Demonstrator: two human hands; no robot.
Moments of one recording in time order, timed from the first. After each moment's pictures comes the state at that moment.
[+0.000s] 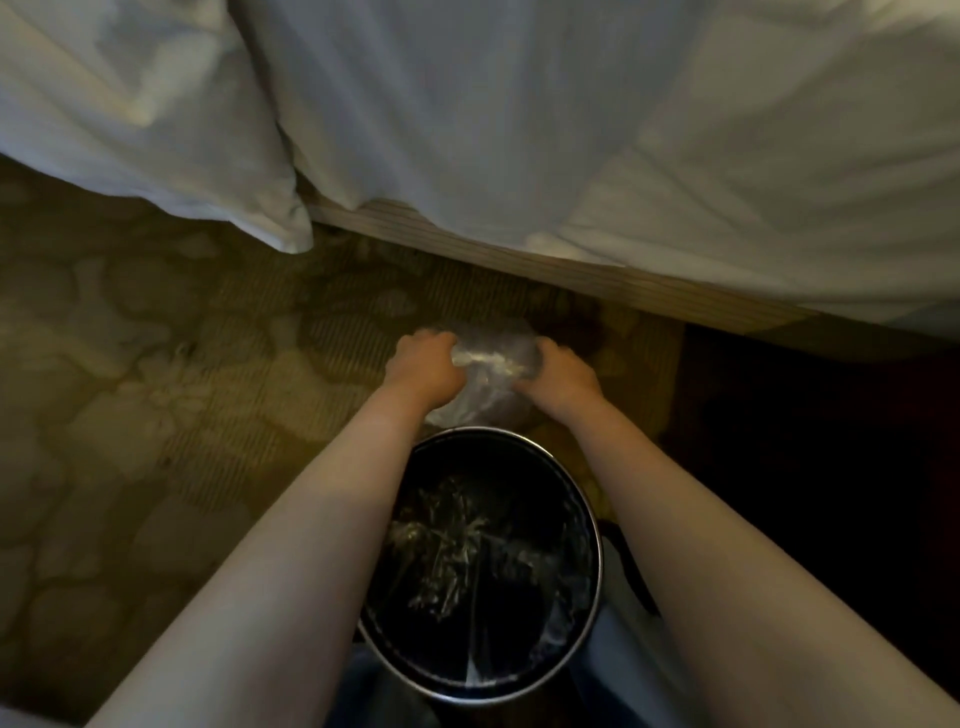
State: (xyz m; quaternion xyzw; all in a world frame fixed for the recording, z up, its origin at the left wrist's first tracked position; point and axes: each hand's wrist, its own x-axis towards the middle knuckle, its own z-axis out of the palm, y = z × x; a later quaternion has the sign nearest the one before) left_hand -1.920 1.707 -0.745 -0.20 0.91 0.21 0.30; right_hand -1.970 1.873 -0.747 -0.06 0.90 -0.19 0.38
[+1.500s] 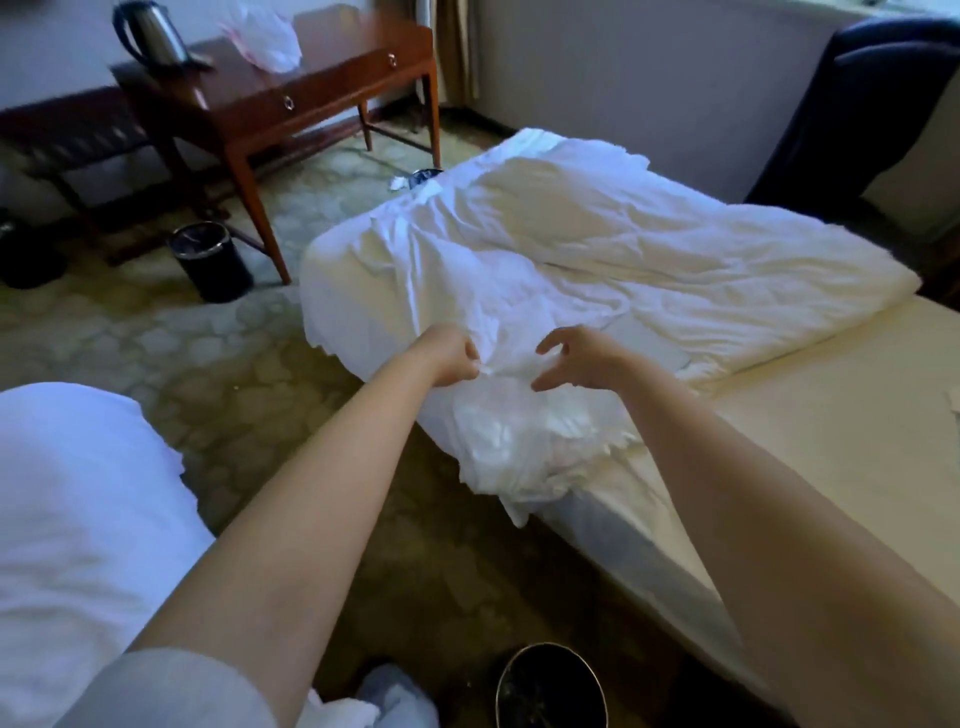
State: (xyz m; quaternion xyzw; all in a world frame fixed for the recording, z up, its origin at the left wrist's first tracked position) left_hand -1.848 1.445 0.000 -0.33 0.90 0.27 0.09; right_hand -1.999 1.579 0.001 -0.40 0.84 -0.18 0.31
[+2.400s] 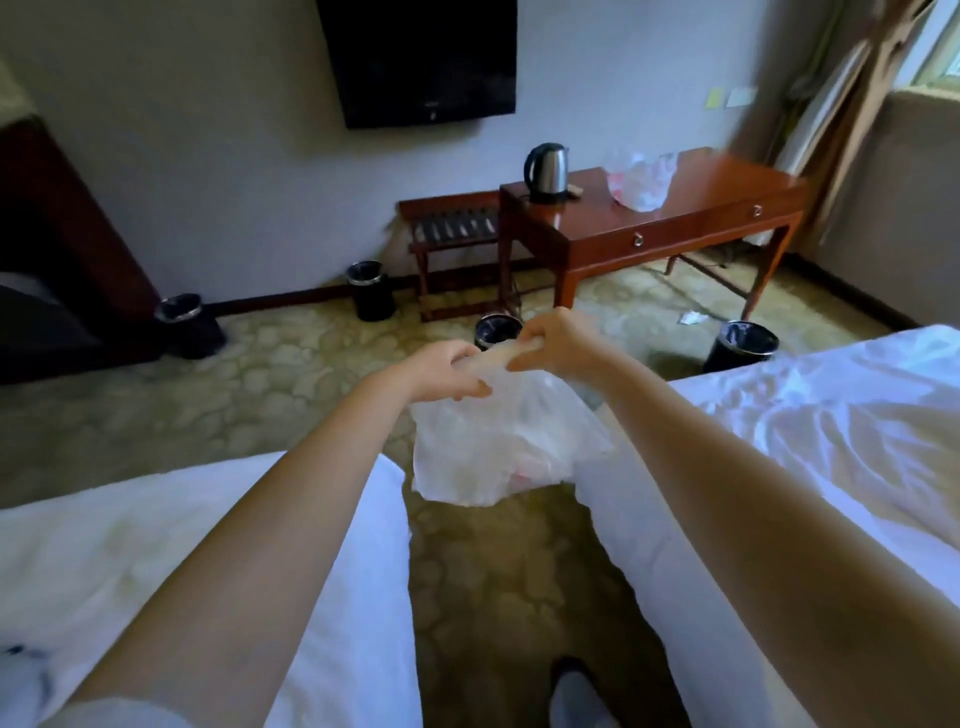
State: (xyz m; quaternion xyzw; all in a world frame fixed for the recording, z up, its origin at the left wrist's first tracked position) left_hand -1.543 0.951 0.084 -0.53 0.75 0.39 -0.11; right_hand -1.734 0.965 0.093 -0.73 0.63 -0.20 0.20
